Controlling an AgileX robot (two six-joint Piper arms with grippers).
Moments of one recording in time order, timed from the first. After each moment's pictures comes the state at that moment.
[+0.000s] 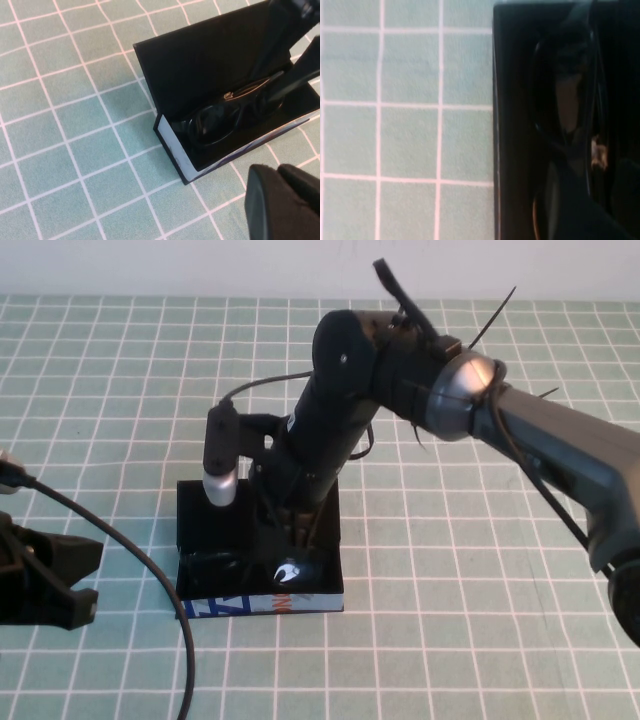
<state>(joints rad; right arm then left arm) 0.69 2.20 -1.99 0.43 1.22 -1.07 -0.17 0.92 -0.63 -0.57 0.64 0.61</state>
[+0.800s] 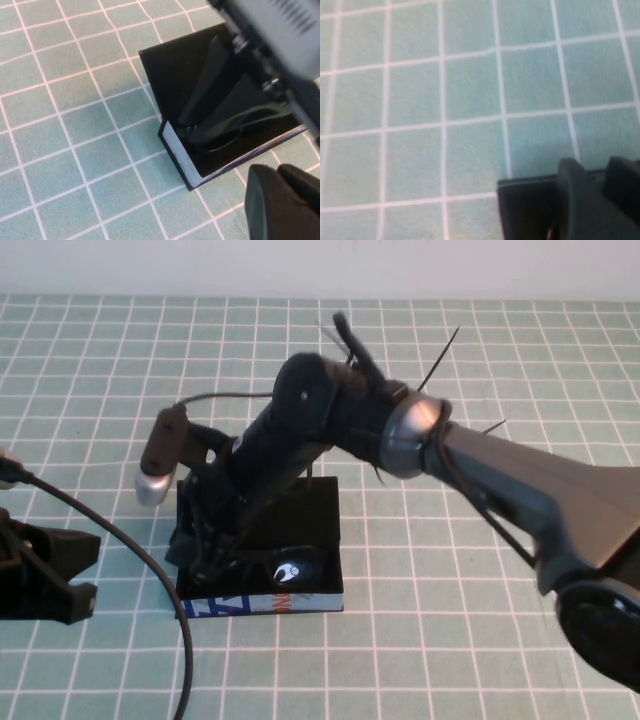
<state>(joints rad) 0.75 2.28 -2.00 0.69 0.99 -1.05 -0.17 0.92 -0.63 -0.57 0.62 0.61</state>
